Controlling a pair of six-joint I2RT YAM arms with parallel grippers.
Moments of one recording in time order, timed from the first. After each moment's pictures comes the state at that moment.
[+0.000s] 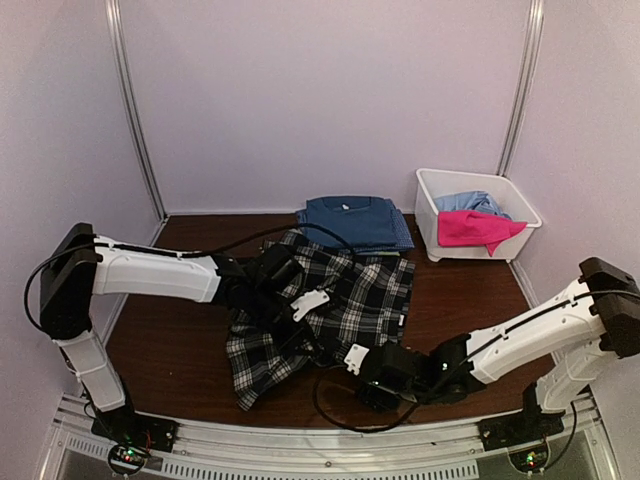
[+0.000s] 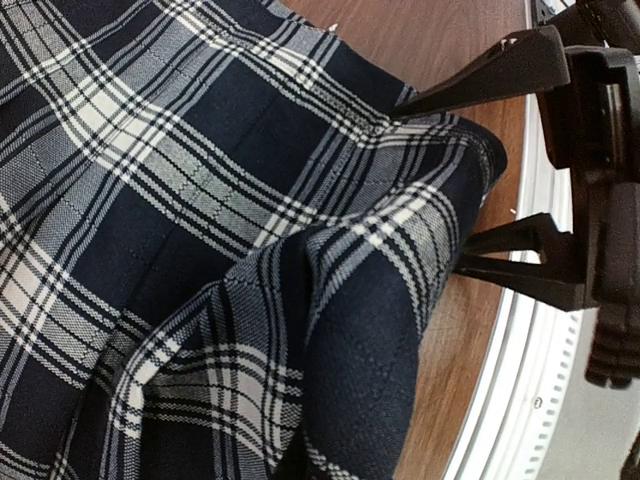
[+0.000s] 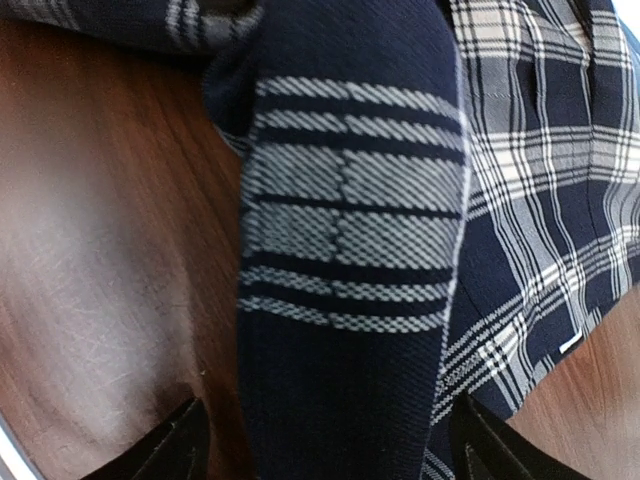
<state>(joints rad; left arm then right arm) -0.95 1.76 1.14 -0.45 0.46 0.04 1.35 1.55 0.72 -0.17 0.47 0.14</state>
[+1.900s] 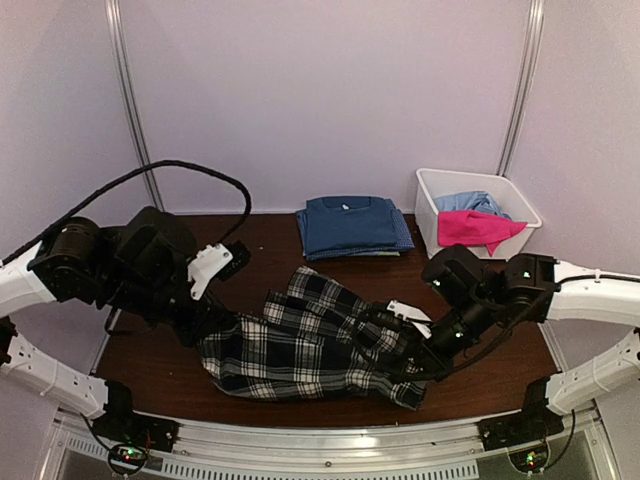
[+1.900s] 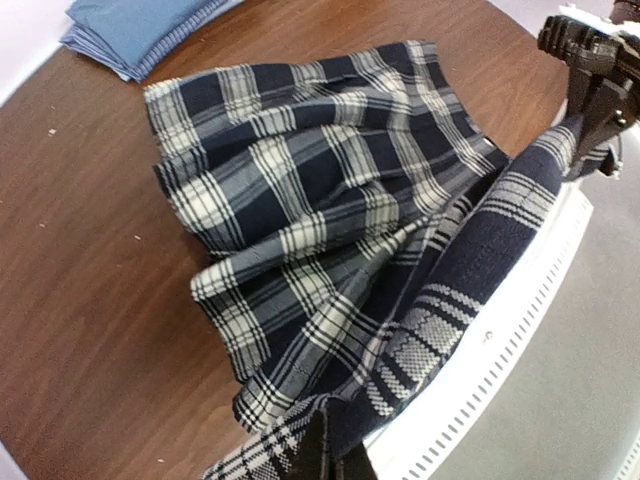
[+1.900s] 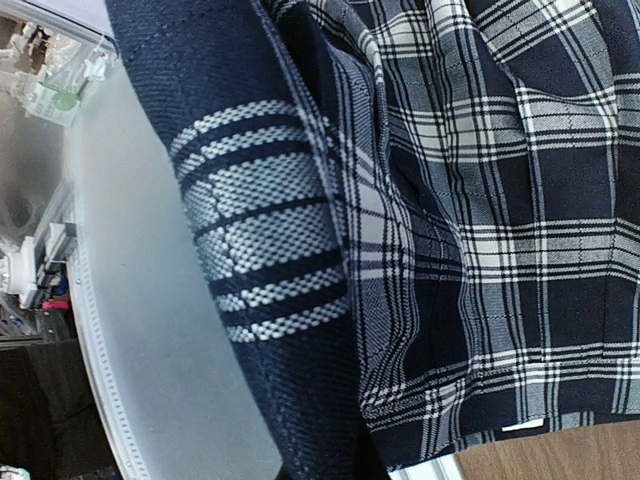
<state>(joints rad) -1.26 1.06 1.20 -1.05 -0.14 -0.41 1.10 1.17 0.97 -0.78 -0.42 0.24</state>
